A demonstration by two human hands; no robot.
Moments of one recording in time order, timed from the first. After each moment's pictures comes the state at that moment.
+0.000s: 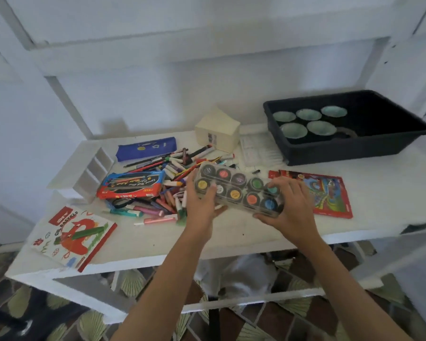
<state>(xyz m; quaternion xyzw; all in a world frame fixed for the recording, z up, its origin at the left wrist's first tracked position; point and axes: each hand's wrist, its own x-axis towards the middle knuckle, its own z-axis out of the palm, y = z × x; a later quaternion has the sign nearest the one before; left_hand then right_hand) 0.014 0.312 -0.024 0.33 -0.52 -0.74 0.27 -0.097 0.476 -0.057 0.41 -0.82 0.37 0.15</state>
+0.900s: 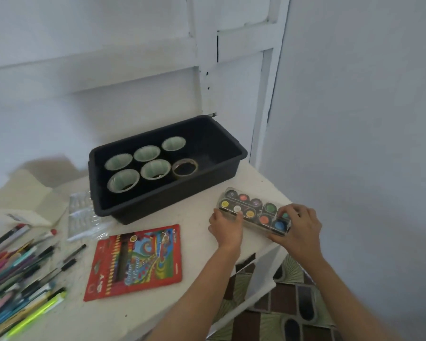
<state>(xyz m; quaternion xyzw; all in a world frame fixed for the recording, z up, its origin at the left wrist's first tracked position) -0.328 0.646 -0.093 0.34 -0.75 -0.57 0.03 -0.343 0.813 -0.104 0.12 -0.94 0.26 0.19</state>
